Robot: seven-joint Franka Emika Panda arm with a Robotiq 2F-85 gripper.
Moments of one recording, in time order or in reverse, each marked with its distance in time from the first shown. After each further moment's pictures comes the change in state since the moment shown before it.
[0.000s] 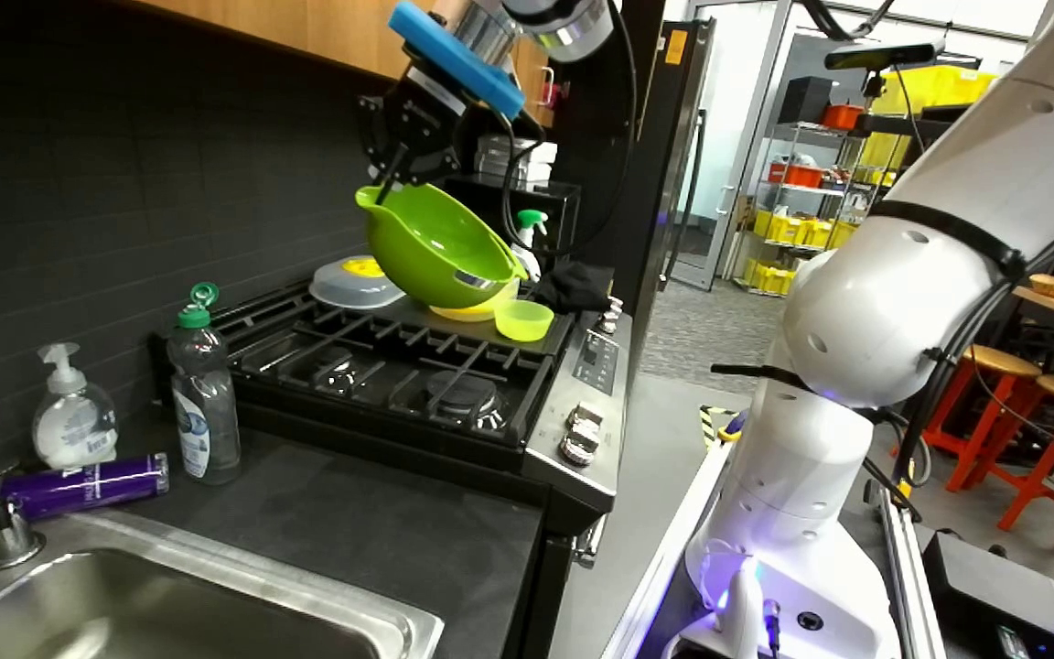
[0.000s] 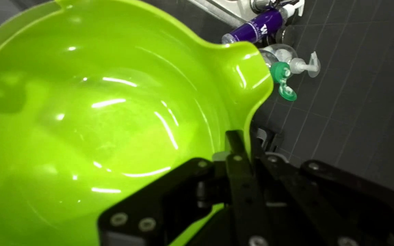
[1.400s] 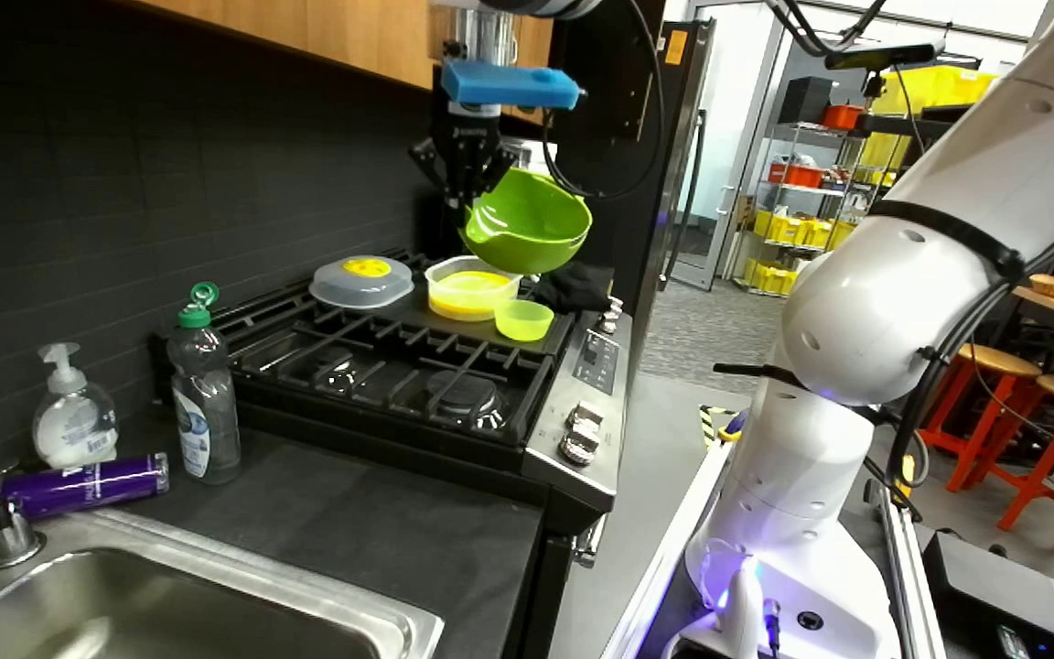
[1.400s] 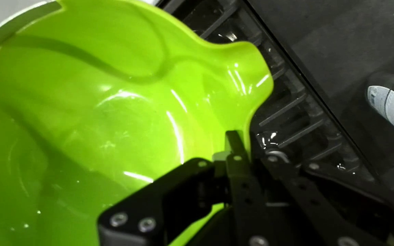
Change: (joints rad) arm -0.039 -0.002 0.065 0.072 -0.567 -0.346 -0.103
